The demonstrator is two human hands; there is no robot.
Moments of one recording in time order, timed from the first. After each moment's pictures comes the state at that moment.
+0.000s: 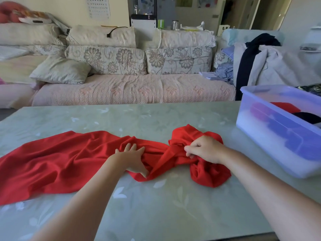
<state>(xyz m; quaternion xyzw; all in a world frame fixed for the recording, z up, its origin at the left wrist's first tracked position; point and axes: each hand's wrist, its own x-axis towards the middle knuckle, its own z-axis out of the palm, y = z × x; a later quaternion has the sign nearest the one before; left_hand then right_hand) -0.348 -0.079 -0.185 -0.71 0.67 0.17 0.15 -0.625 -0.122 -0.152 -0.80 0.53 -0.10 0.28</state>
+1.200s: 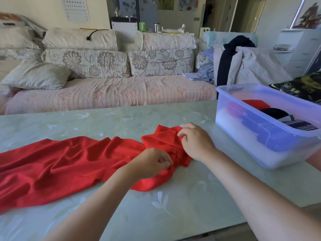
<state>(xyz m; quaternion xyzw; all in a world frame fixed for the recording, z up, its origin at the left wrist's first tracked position) -0.457 -0.064 -0.164 -0.52 0.79 0.25 -0.21 -0.650 -0.125 -0.152 -0.79 0.56 -0.26 0.03</state>
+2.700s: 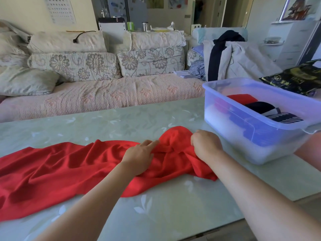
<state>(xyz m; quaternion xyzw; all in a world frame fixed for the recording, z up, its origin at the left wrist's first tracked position) -0.478 -0.118 -0.203 -0.59 0.80 0.00 -0.09 -0.721 -0.136 -0.171 -0.75 0.64 -0.03 -0.14</state>
